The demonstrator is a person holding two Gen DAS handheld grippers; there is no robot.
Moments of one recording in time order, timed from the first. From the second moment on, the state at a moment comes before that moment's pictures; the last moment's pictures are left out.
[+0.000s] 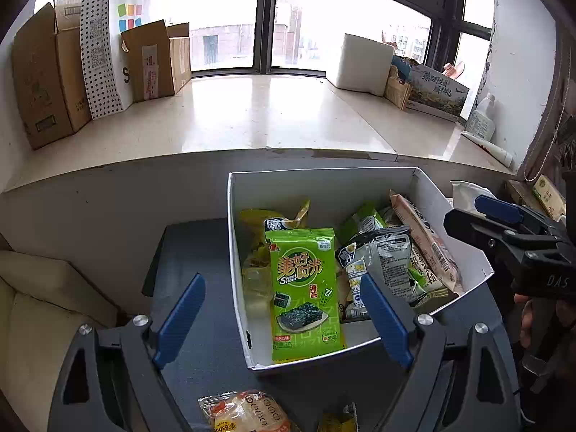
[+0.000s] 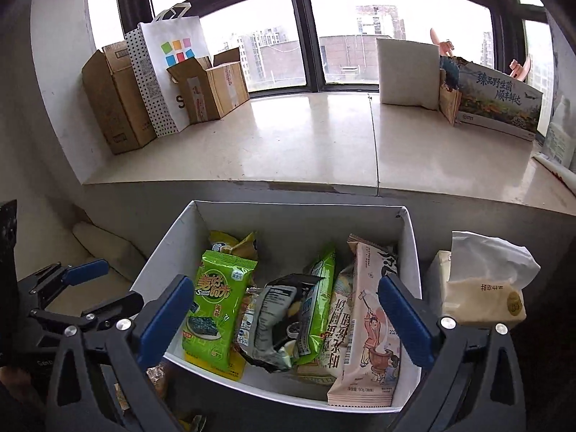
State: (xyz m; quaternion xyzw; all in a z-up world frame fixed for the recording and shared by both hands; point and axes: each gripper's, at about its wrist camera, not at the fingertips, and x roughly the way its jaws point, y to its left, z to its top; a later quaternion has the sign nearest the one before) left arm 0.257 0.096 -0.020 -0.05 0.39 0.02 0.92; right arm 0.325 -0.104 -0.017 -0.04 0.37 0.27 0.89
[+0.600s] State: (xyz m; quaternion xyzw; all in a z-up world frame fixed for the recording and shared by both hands) left arm 0.121 0.085 0.024 -0.04 0.34 0.06 0.94; right arm 0.178 -0.161 0.010 0.00 0.30 0.36 0.88
